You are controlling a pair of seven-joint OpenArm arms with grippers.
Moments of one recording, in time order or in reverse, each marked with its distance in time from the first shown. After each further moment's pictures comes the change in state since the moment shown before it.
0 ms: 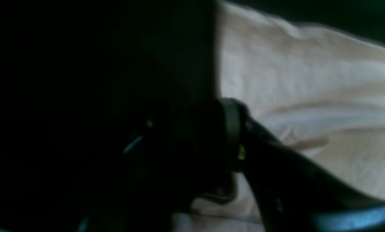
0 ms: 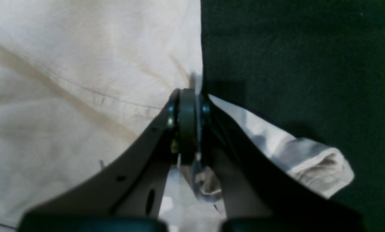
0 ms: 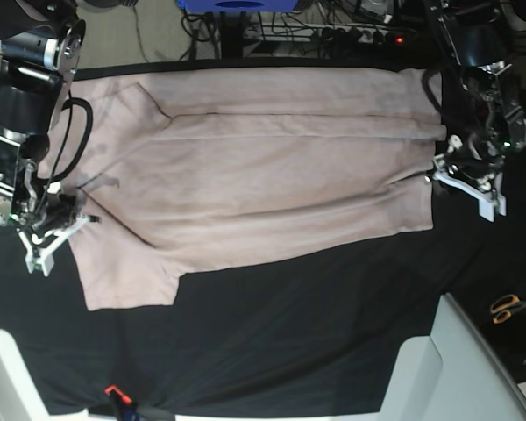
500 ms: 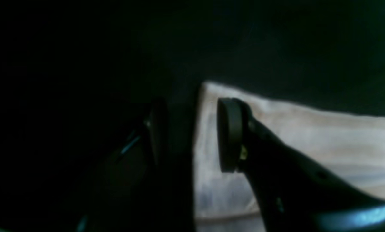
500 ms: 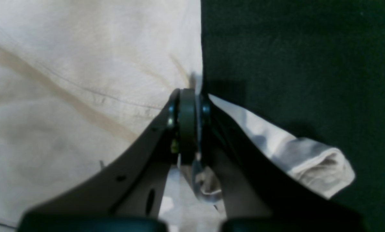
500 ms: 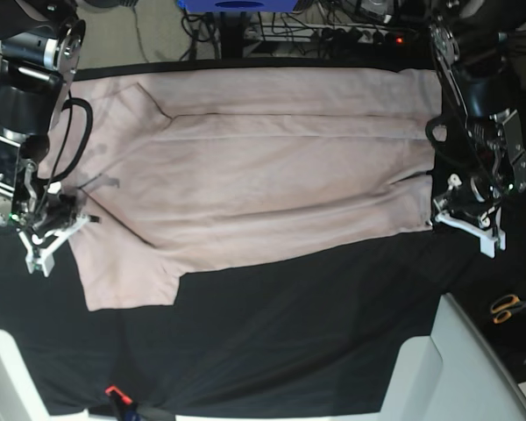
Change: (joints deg) left arm -13.4 -1.0 0.1 -14.1 1.4 -0.2 -0.2; right arm 0.0 0.0 0.0 0.0 0.1 0.0 0.0
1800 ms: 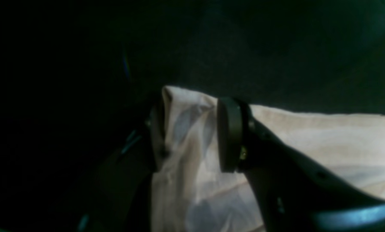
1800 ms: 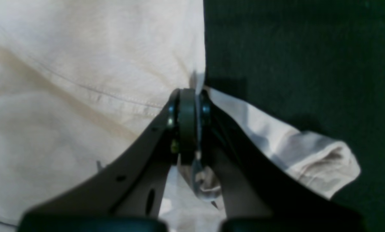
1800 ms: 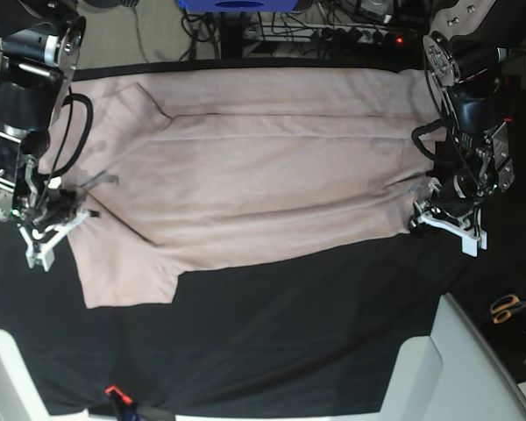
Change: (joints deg) left arm -3.9 1.5 -0.4 -14.1 0.9 -7.8 -8.5; right arm -0.8 0.0 0.0 0.0 0.0 0.0 0.2
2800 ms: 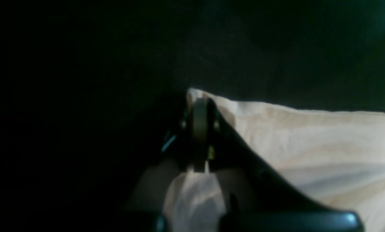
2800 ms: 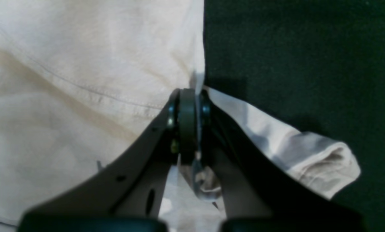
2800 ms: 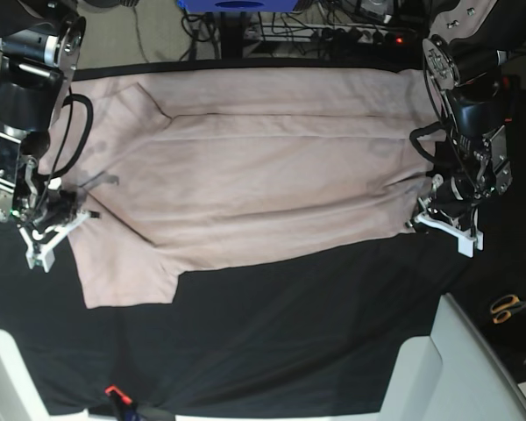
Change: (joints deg) left arm -0.9 -0.3 1.7 -0.6 0.9 0.3 1.1; right arm 0.1 0.0 0.0 0.0 0.0 0.0 0.0
